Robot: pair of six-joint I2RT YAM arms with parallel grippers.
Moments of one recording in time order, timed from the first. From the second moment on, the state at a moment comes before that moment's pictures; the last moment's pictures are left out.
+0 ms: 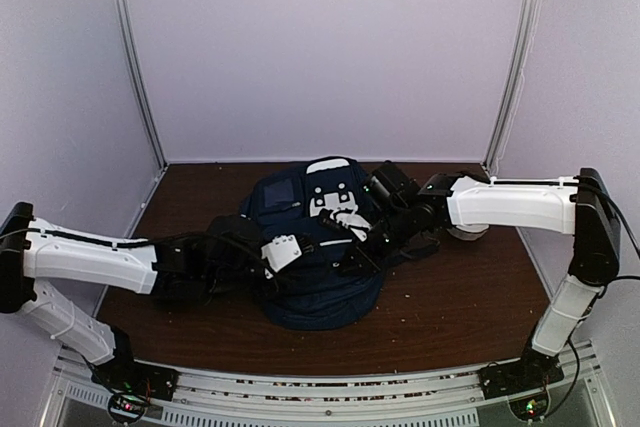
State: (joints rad) left arm -1.09 1.38 0.75 0.01 -0.21 0.30; right arm 0.86 1.72 1.28 -0.57 -0.45 -0.11
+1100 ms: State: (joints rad) left arm -1.09 1.58 0.89 0.08 -0.22 0.43; right arm 0.66 1.69 1.21 -0.61 -0.55 -0.16
